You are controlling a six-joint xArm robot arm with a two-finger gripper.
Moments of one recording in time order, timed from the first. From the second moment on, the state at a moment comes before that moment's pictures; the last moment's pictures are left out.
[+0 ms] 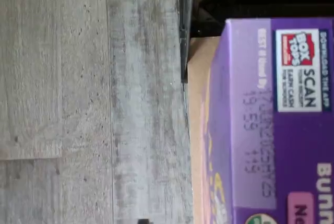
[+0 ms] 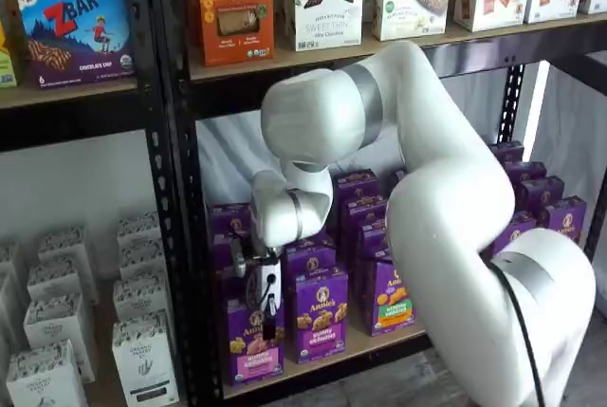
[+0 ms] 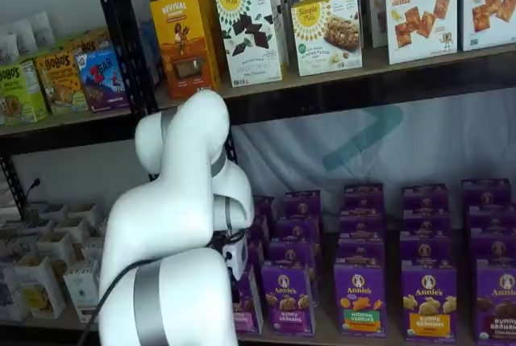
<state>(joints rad) 0.36 1.09 -1.57 0.19 0.48 -1.37</state>
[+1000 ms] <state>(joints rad) 0.37 1.09 -1.55 0.19 0.46 -1.37</state>
